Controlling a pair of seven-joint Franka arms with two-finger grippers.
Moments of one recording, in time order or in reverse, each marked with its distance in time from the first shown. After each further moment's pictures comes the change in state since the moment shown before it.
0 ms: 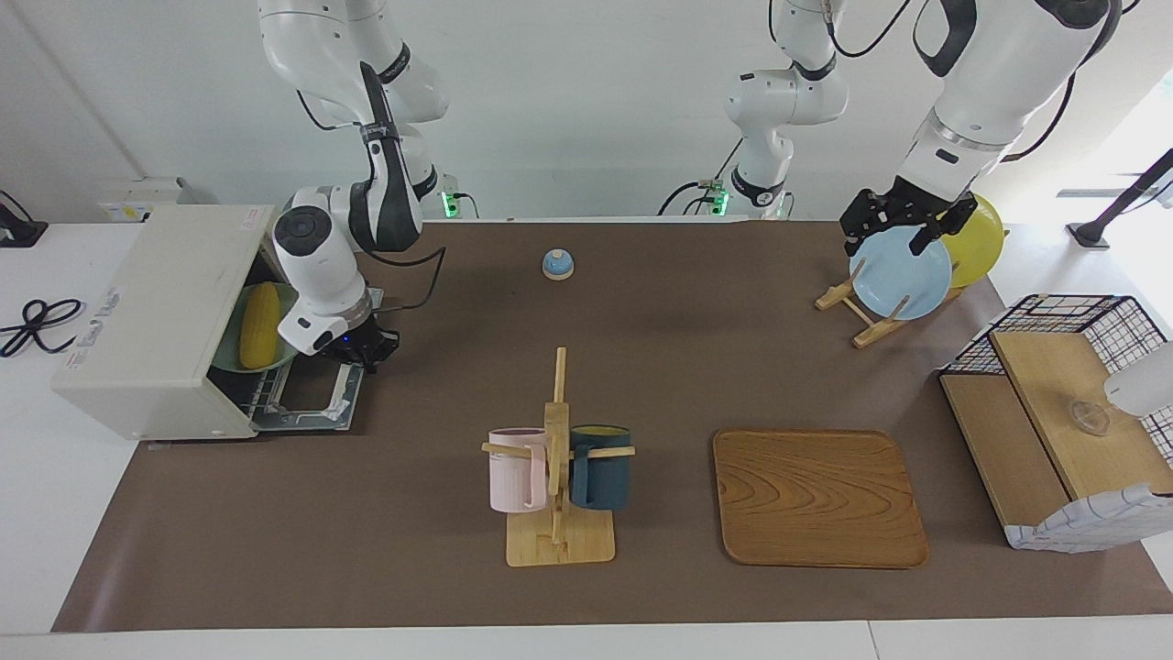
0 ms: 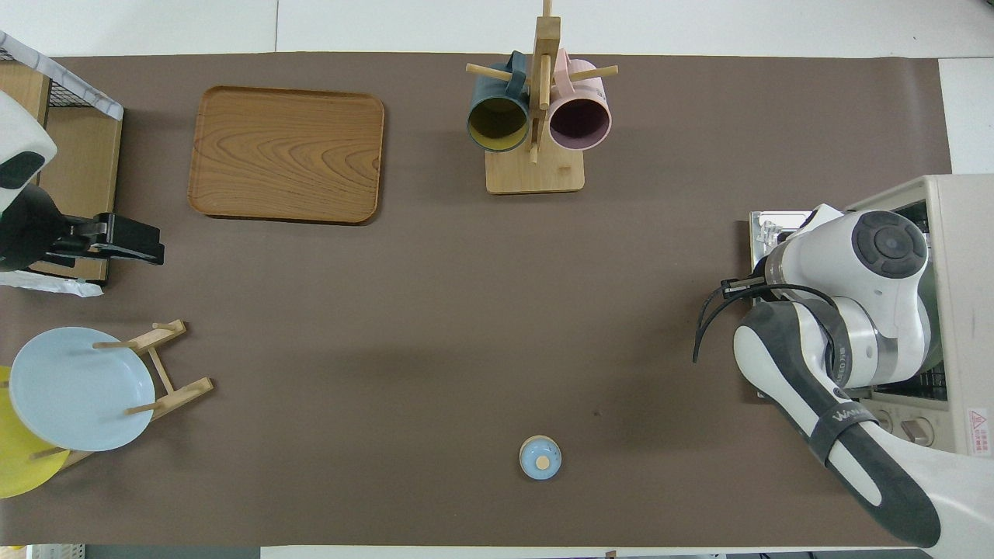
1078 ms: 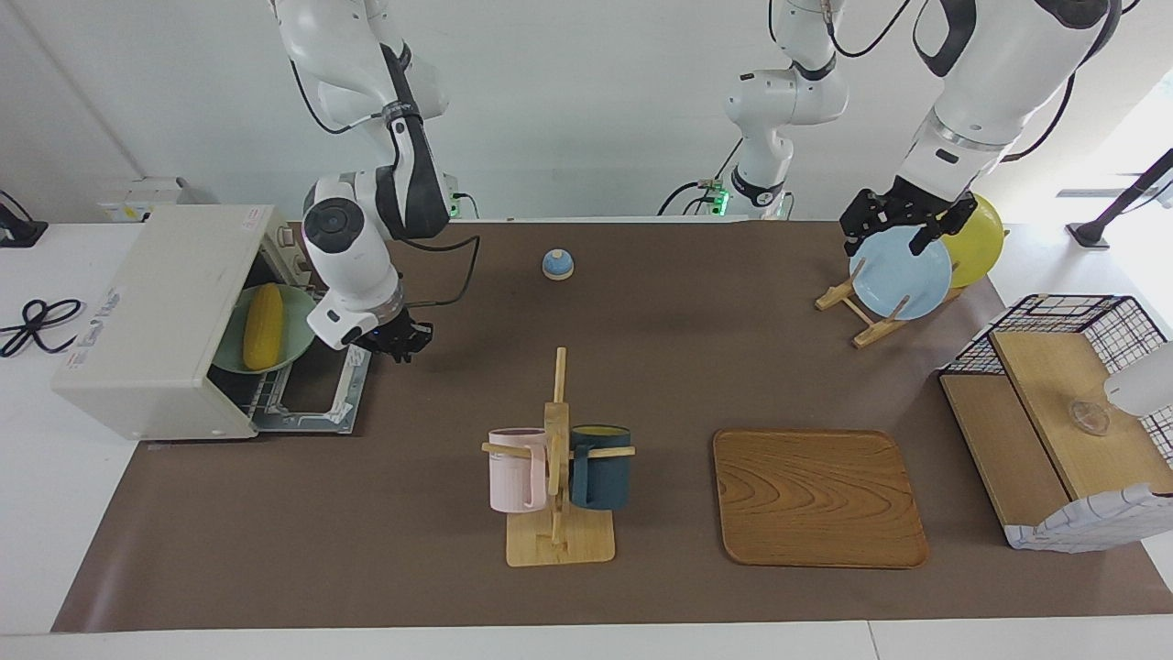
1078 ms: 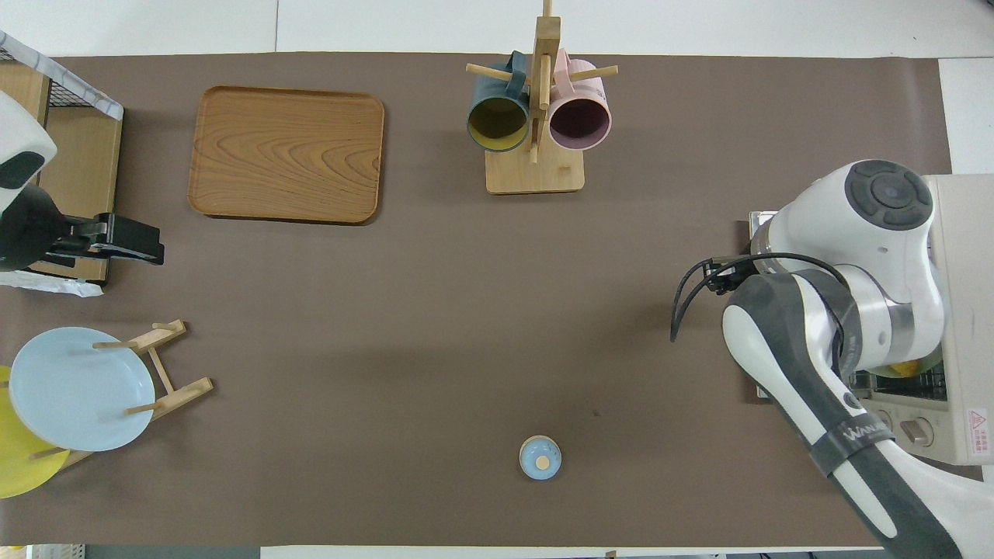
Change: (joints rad) left arm 0.000 0.000 0.000 0.000 0.000 0.000 0.000; right arm 0.109 -0.068 -0.030 0.179 0.032 -0.347 0.158
